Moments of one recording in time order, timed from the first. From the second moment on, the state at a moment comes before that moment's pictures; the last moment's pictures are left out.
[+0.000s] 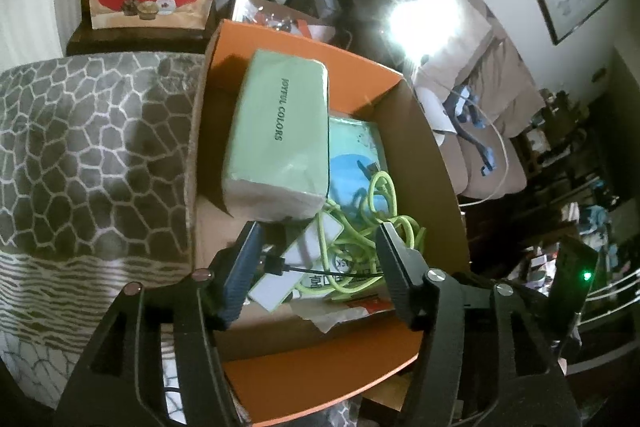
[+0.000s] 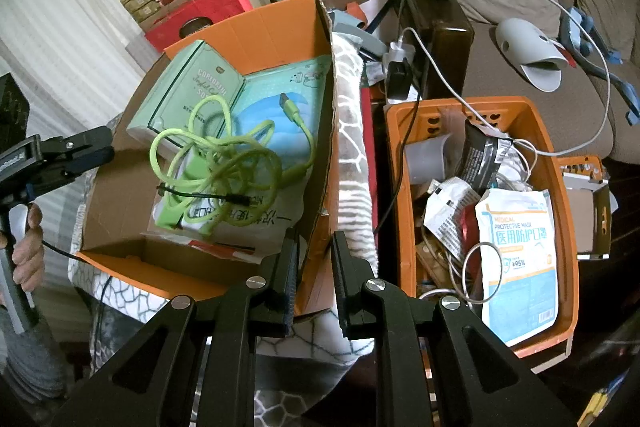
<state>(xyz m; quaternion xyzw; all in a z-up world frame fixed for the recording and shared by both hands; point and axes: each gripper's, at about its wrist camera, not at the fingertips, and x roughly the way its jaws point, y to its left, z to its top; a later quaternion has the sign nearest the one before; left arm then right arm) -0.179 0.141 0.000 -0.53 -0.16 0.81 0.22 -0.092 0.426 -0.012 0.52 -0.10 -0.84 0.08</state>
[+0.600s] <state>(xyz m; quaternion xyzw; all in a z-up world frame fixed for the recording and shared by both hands) -0.132 0.116 0.049 -0.46 -0.03 0.86 0.19 -0.079 0.412 0.007 0.49 -0.06 -0.87 0.05</state>
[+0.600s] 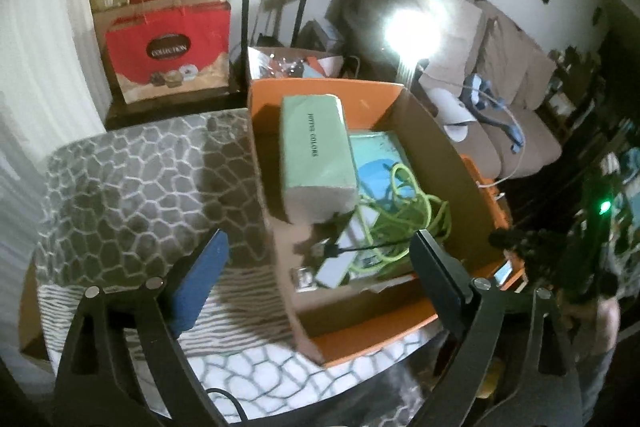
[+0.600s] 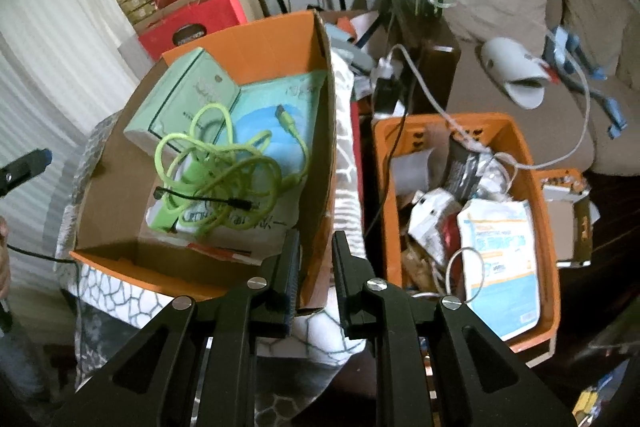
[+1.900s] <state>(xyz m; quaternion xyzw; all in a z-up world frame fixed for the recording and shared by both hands) -0.012 0.005 0.068 -0.37 -0.05 0.93 0.05 0.001 0.274 0.063 0.33 0.01 -0.94 0.03</state>
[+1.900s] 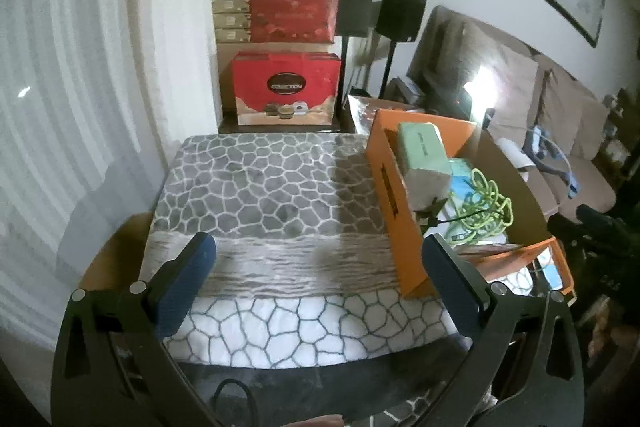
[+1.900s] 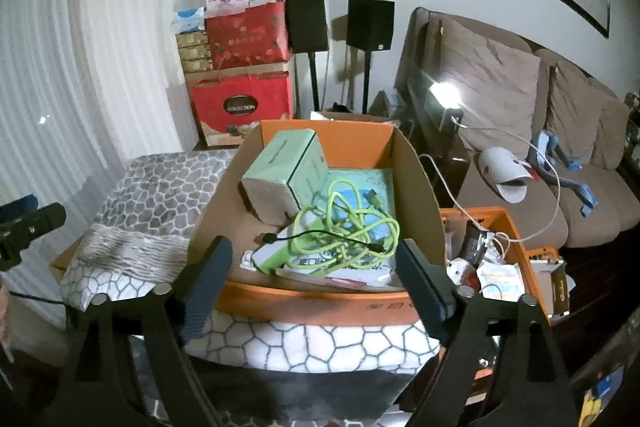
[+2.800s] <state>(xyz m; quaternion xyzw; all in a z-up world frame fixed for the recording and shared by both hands) 0.016 0.000 0.040 -0.36 -0.05 0.93 0.03 0.034 0.250 0.034 0.32 -0.02 -0.95 0.02</state>
